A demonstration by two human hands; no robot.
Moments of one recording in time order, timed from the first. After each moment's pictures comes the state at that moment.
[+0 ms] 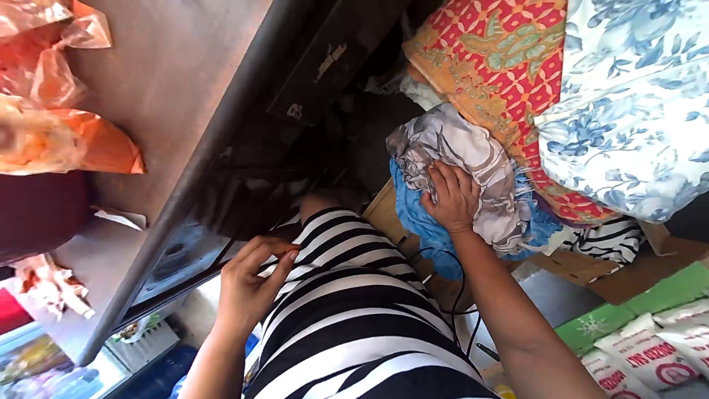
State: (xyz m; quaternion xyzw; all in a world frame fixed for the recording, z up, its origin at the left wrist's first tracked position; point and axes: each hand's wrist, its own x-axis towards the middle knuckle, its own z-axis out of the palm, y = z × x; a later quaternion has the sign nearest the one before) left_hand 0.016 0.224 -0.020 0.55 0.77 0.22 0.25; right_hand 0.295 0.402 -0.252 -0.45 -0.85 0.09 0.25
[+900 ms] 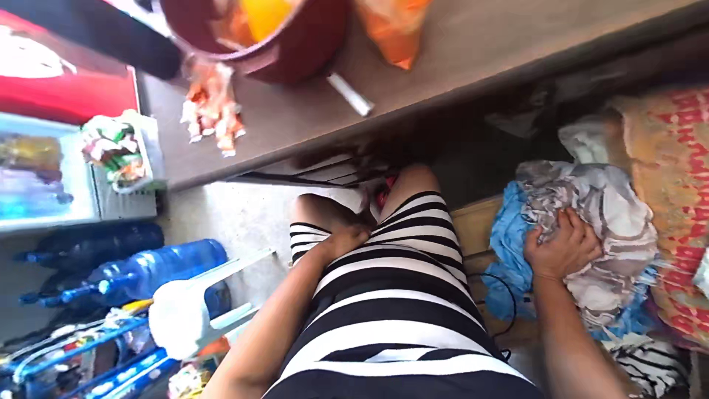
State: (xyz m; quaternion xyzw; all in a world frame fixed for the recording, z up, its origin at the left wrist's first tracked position) left_hand -0.018 0.096 -0.095 0.28 0.76 0.08 0.58; right_hand 0.286 0.406 -0.227 -0.46 -0.87 0.09 0.16
